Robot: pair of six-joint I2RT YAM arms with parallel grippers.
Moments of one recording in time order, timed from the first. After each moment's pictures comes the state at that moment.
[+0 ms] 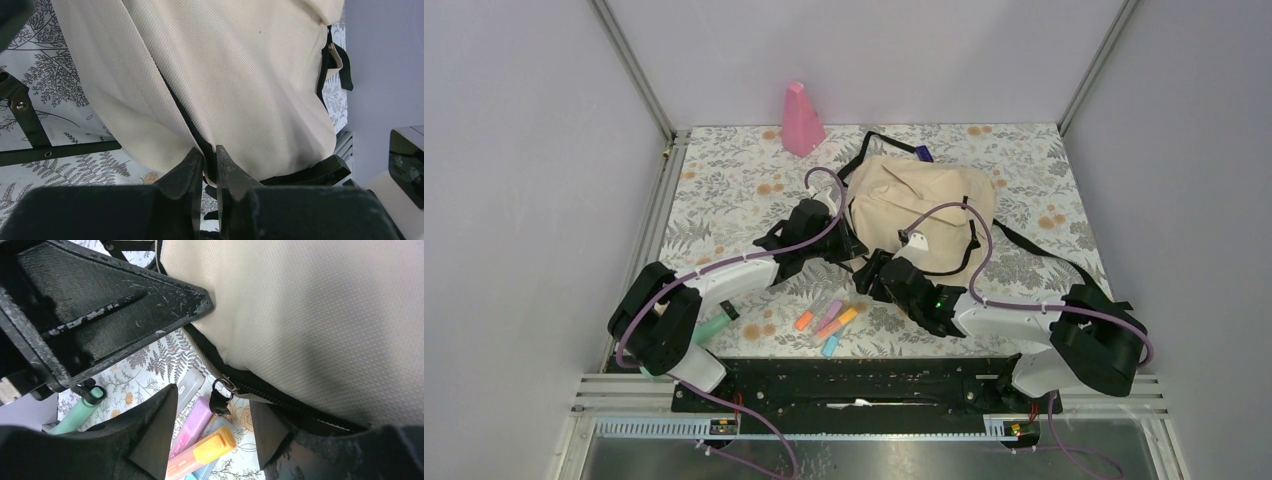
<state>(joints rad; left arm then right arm) -0.66 1.52 0.85 0.09 0.20 -0.79 1.01 1.39 0.60 0.21 0.42 1.00</state>
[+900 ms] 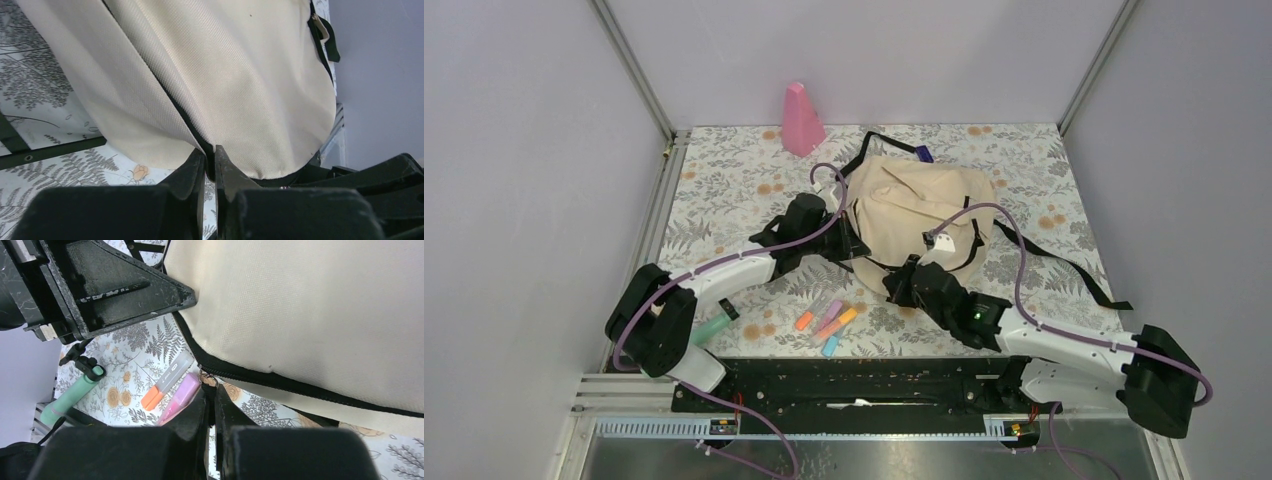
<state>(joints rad) -0.63 1.51 0.88 0.04 0.31 -0.72 1.01 1.08 0.54 0.01 0.42 0.90</state>
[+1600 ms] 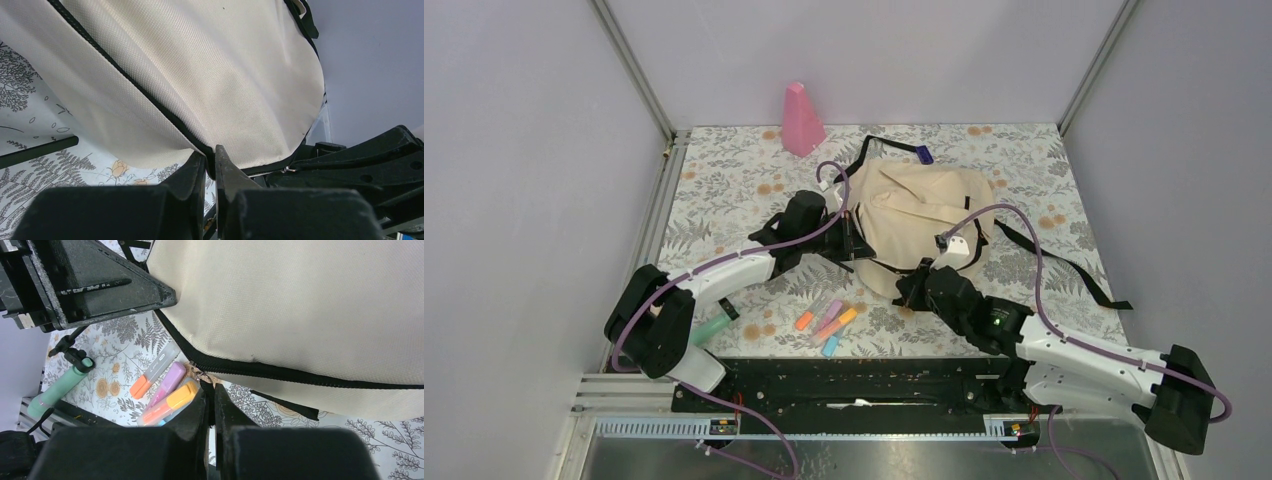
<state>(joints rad) -0.62 1.50 0.90 0.03 0.43 -0.70 1.01 0.91 0.54 -0.18 0.46 0.86</state>
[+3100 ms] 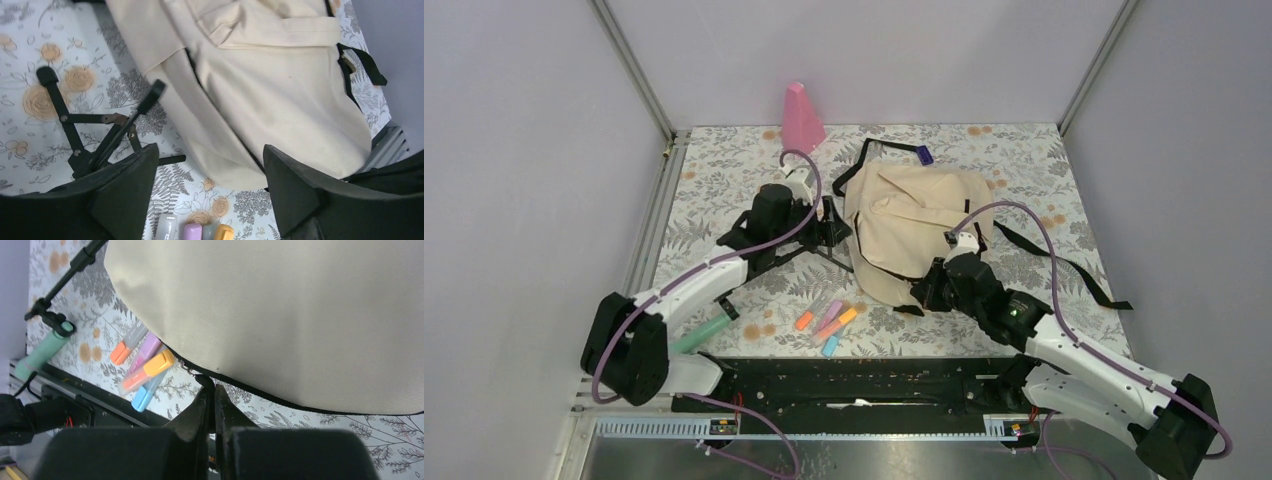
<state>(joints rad) -0.50 1.37 0.86 0.00 0.29 -0.49 0.79 0.81 0.53 -0.34 0.14 0.77</state>
